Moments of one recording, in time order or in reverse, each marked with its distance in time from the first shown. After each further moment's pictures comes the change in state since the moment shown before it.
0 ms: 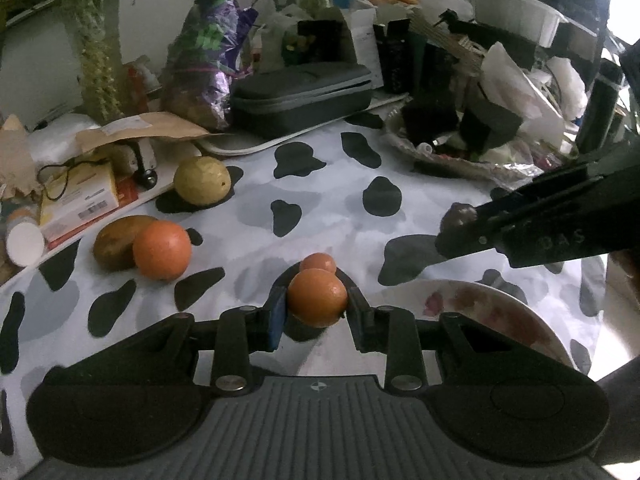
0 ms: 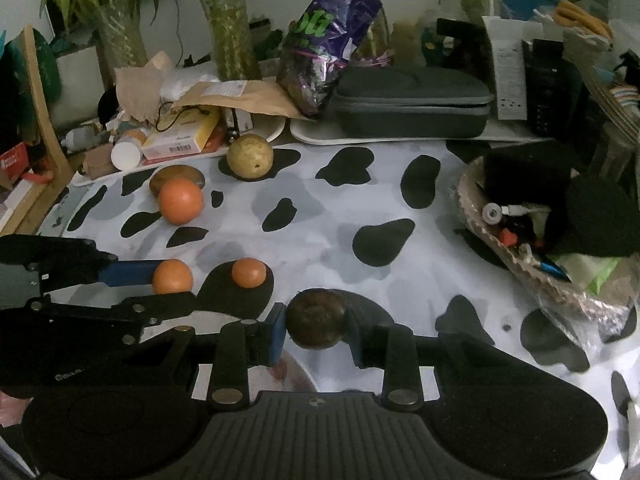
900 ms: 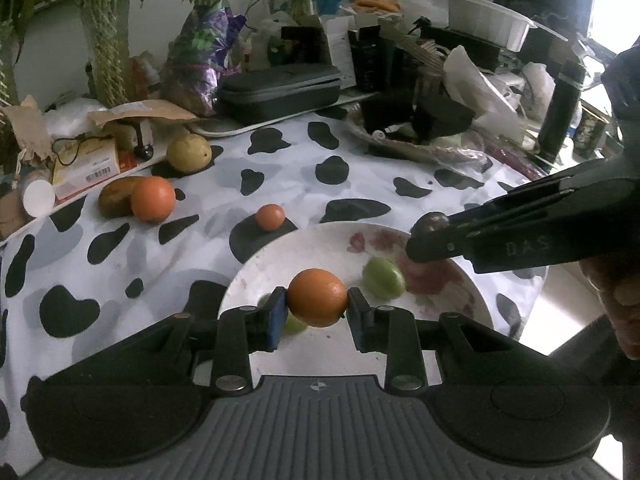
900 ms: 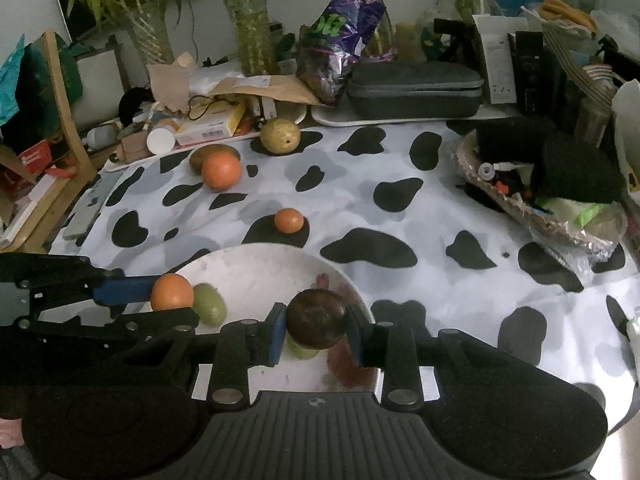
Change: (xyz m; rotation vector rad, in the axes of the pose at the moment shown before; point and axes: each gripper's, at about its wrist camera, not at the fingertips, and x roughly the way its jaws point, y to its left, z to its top) left arm -0.058 -0.041 -0.043 -0.036 -0.011 -0.027; right arm -0.051 0.024 -0.055 0.011 -0.015 0.031
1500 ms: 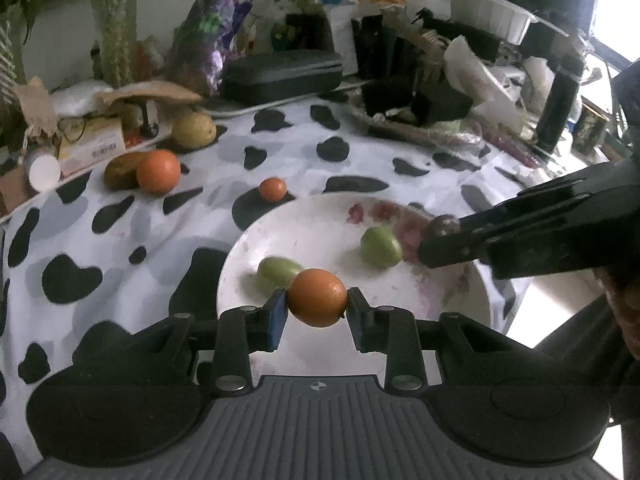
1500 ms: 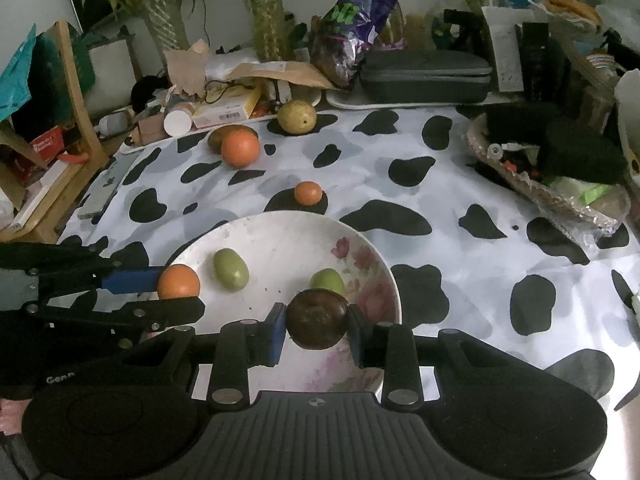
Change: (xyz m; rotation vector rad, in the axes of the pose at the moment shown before) left arm -0.004 0.002 -0.018 -0.023 0.037 0.001; right arm -0.007 0.009 -0.019 -0.011 0.034 0.026
